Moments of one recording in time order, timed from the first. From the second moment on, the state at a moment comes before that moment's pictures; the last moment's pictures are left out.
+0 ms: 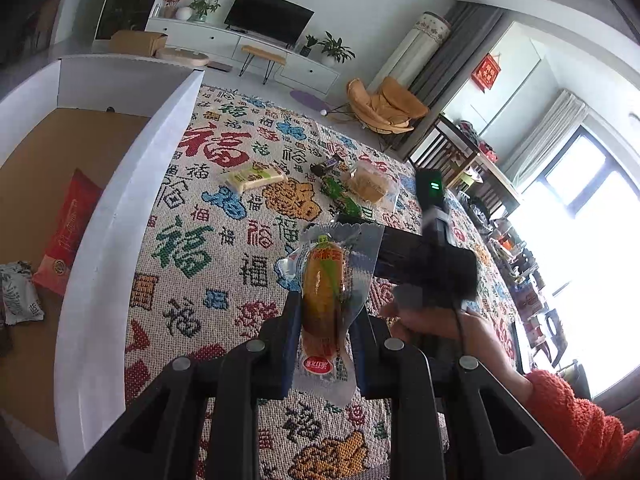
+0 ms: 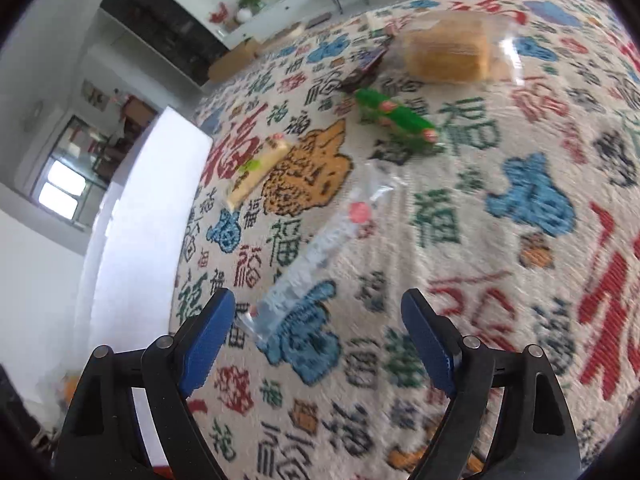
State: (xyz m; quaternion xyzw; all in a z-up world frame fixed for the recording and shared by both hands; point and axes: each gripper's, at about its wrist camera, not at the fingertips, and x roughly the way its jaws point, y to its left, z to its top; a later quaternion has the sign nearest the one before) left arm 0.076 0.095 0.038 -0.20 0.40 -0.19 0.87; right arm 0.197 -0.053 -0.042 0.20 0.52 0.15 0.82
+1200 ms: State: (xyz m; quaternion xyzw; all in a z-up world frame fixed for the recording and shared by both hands) left arm 0.031 0.308 0.082 -0.24 0.31 0.09 0.92; right arm 0.124 0.129 0.138 0.14 0.36 0.41 0.82
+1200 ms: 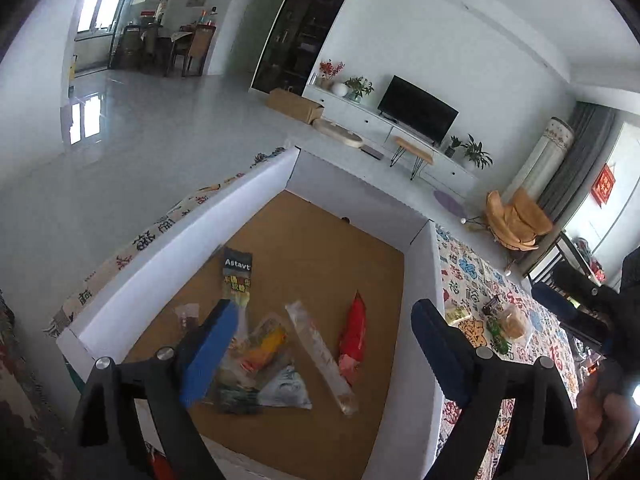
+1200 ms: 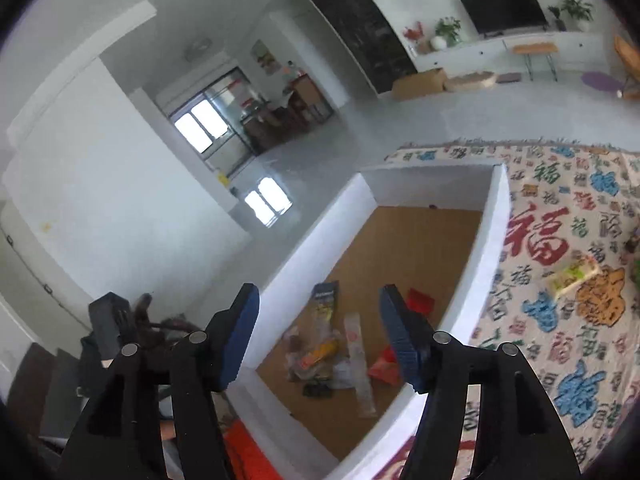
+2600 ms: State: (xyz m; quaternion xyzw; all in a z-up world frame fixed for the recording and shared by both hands) left arm 0.179 0.002 -0.070 0.02 0.45 -0.04 0.89; right arm 0.112 -0.199 -0.053 0.01 0.44 -0.01 0.90
